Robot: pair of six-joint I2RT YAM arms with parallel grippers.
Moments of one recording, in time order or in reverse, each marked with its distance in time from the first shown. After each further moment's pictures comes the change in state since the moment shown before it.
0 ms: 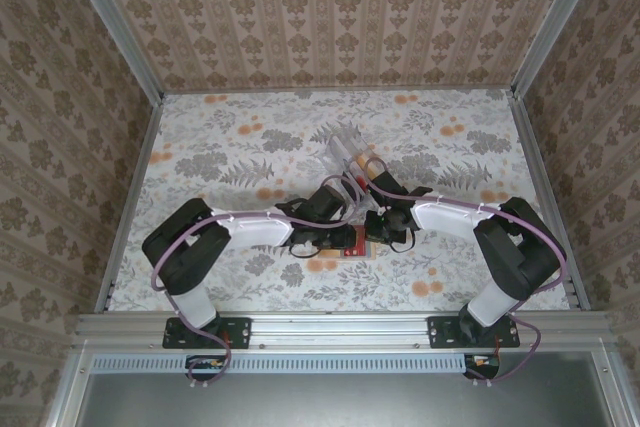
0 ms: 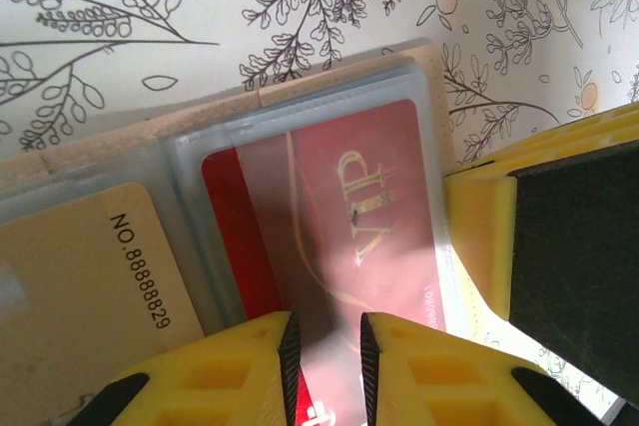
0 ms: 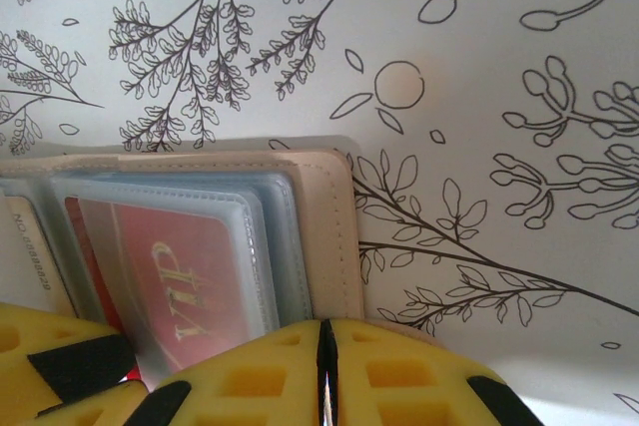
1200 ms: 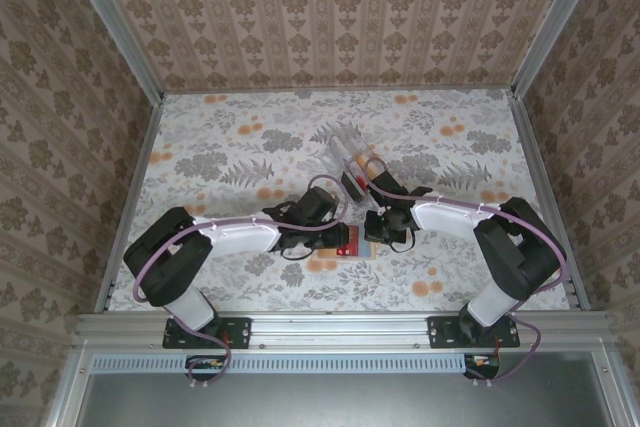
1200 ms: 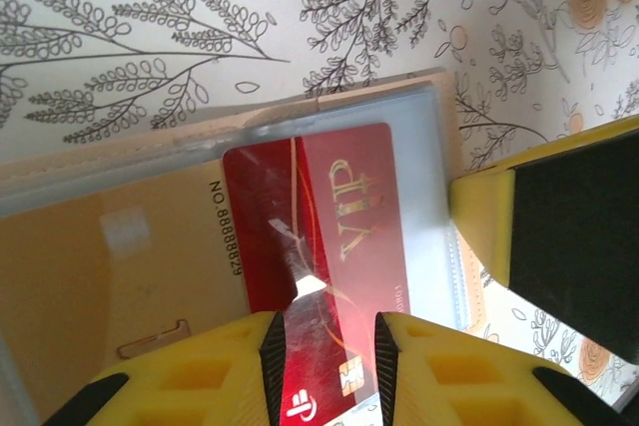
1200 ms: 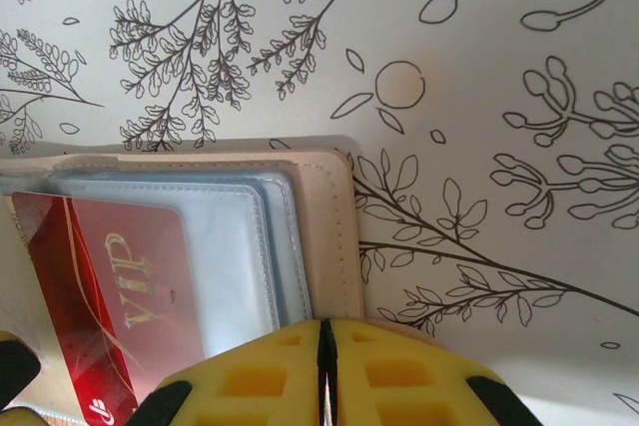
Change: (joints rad) left arm 0.014 -0.110 -0.083 0.017 -0.066 -0.038; right arm 0.000 0.000 0.002 -0.003 0.001 -0.003
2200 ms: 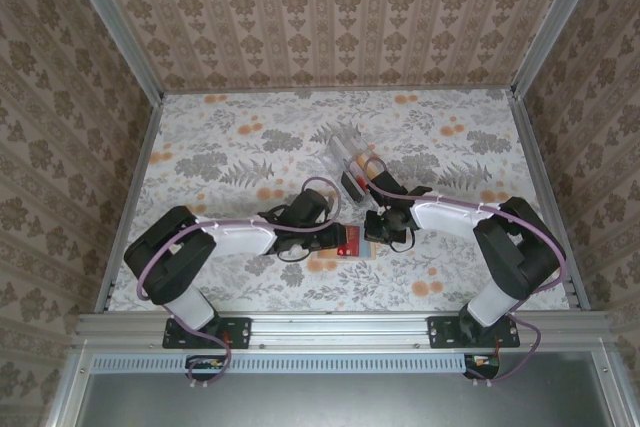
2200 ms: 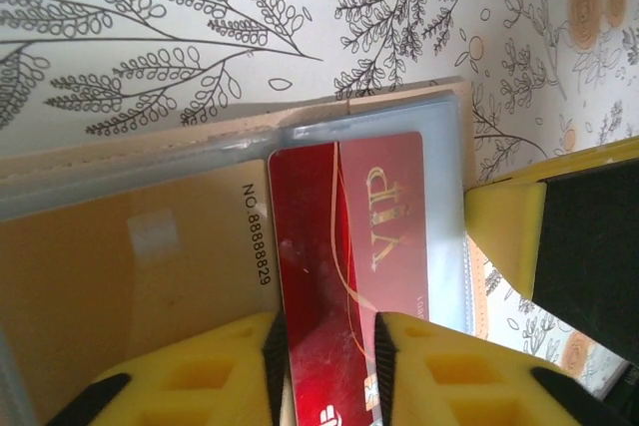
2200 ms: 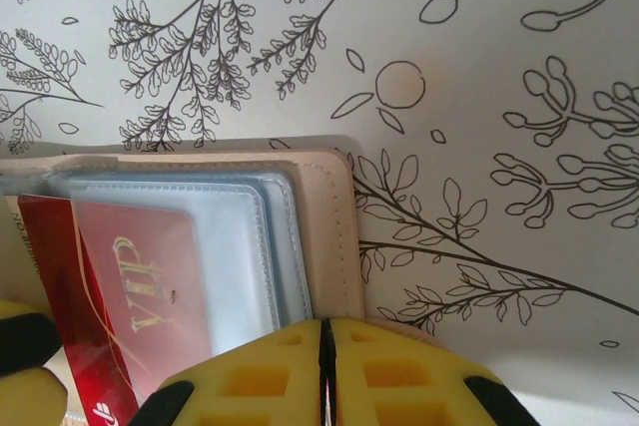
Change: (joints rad) left arm 0.033 0.008 -0.071 0.125 0.060 -0.049; right arm 0.000 0.003 0.006 -0.008 0.001 0.000
